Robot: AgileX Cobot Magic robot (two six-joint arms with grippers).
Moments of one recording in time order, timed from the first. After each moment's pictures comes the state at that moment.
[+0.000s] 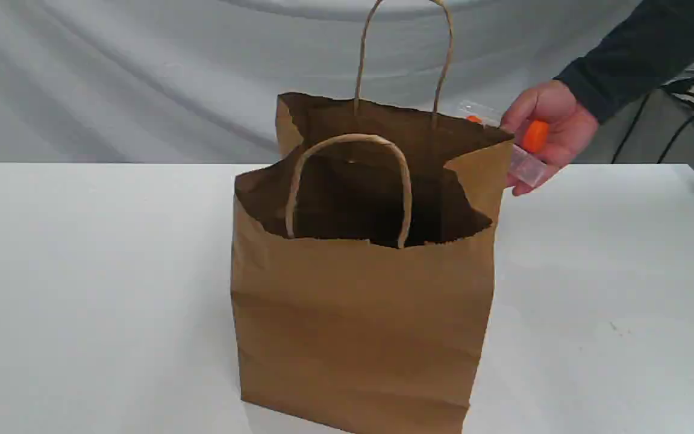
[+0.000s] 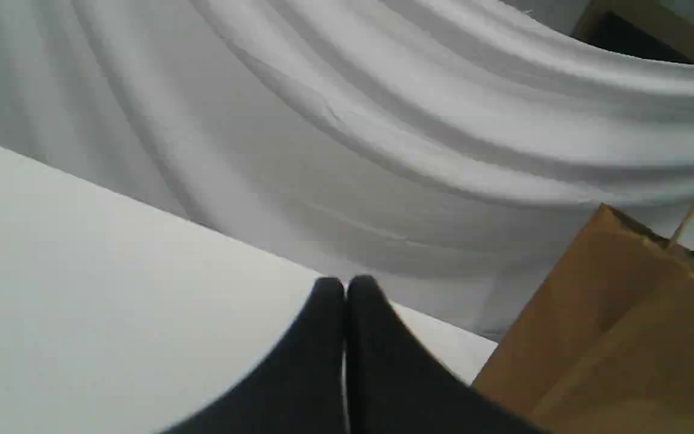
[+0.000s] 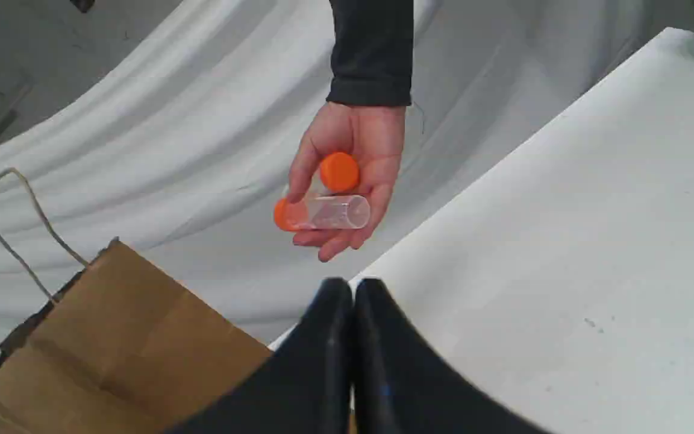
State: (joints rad) left arm -0.04 0.00 -0.02 -0.50 0.09 0.03; right arm -0.05 0.00 0.00 0.56 0.13 0.16
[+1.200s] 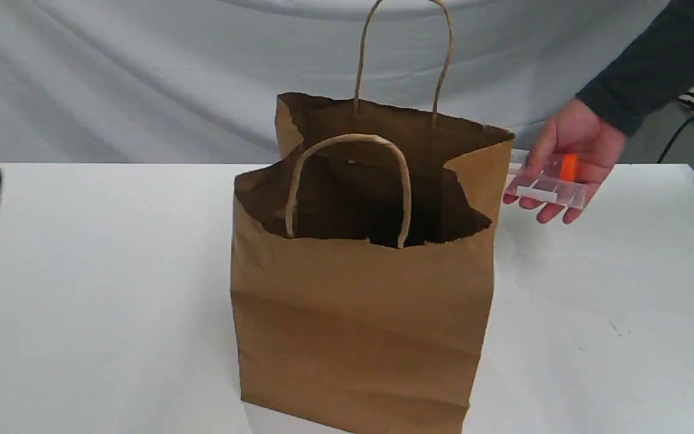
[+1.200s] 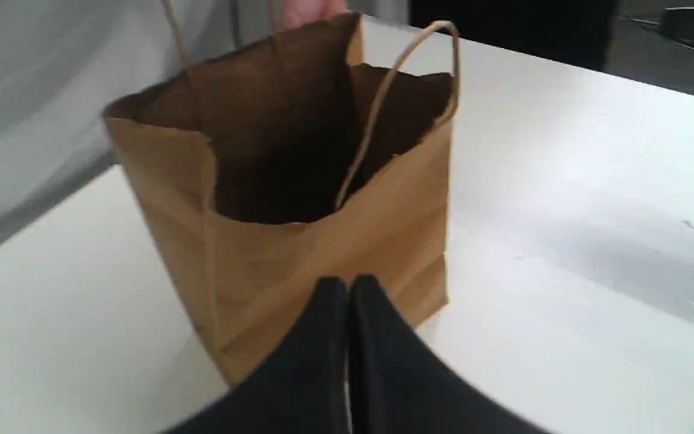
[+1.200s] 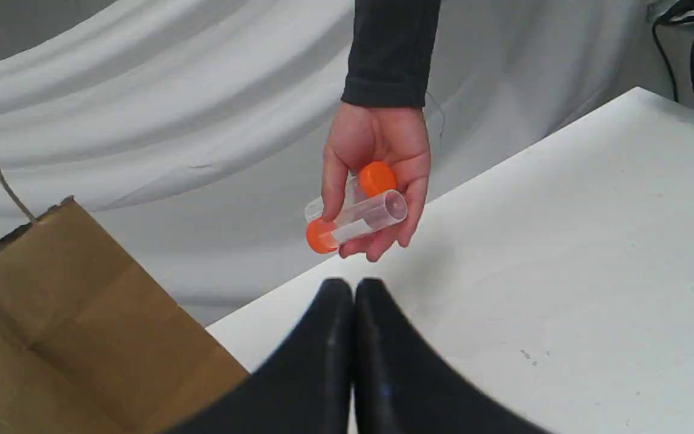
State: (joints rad) left arm -0.04 0.84 -0.98 -0.92 1.13 1.07; right arm -0.05 0.00 0.00 0.40 0.13 0.15
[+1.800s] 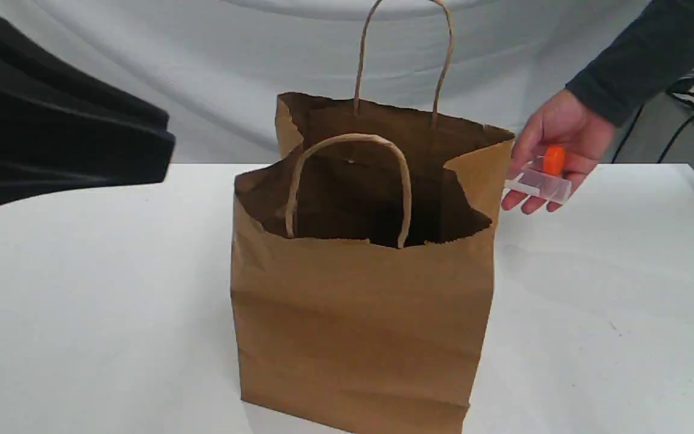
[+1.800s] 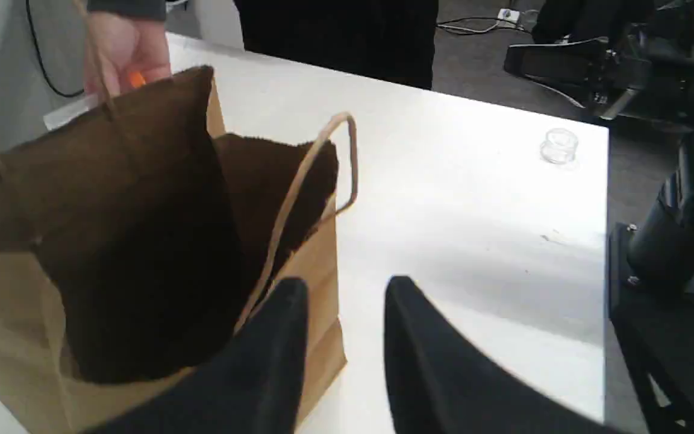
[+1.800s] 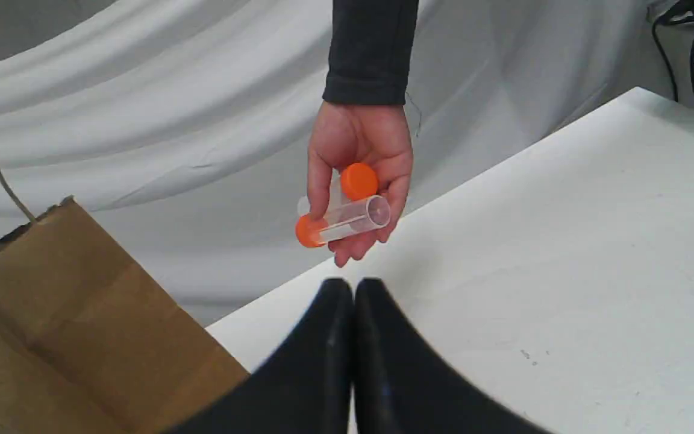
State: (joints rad) left arm -0.21 1.08 -1.08 -1.05 1.10 1.23; right arm -0.05 0.00 0.00 0.40 0.13 0.15
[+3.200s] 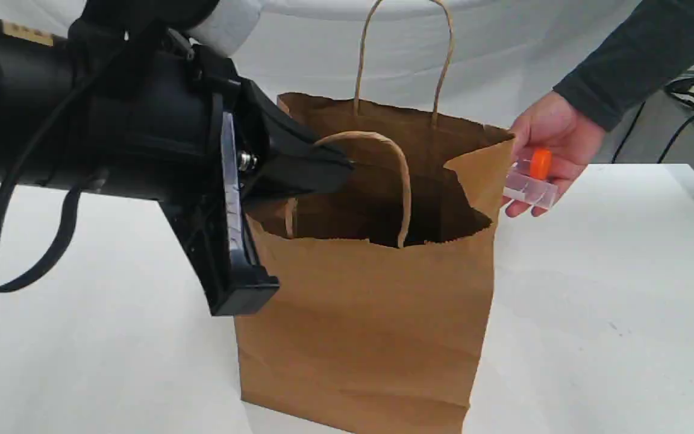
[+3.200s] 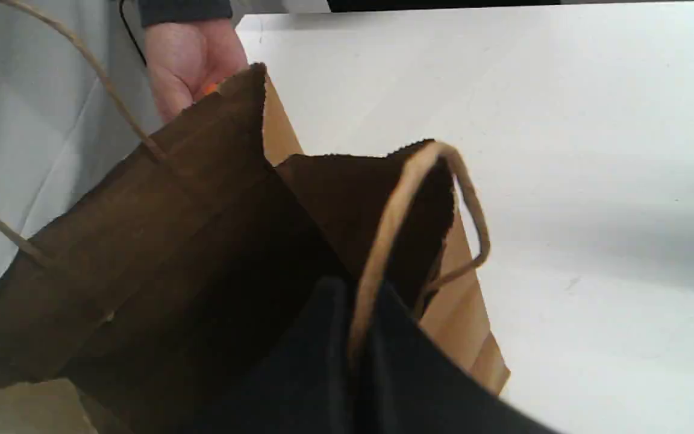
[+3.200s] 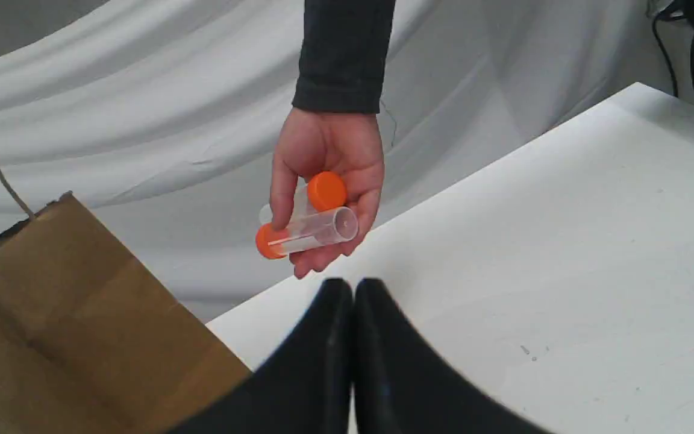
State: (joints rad) left arm -0.60 1.29 -1.08 -0.76 0.58 1.19; right arm -0.05 0.00 0.00 0.41 0.14 0.15
